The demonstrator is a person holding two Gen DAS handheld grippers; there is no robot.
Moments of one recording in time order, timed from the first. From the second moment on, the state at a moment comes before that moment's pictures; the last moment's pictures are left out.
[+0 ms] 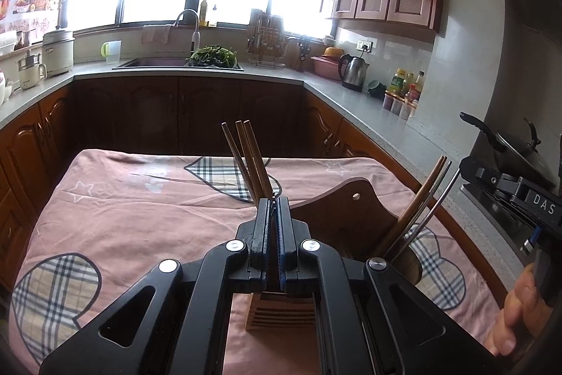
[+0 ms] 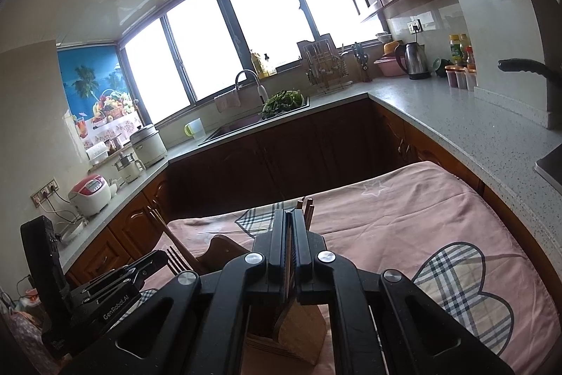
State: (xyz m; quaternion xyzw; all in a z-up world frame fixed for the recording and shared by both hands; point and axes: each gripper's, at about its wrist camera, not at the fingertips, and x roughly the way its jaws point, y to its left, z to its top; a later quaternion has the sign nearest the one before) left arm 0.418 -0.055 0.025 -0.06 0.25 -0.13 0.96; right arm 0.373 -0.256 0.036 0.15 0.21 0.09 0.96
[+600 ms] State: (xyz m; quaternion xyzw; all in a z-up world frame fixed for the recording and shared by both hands) left arm 0.395 -0.039 0.033 -0.08 0.24 -0.11 0.96; right arm 0.359 -0.264 0.040 0.18 0.19 0.09 0.96
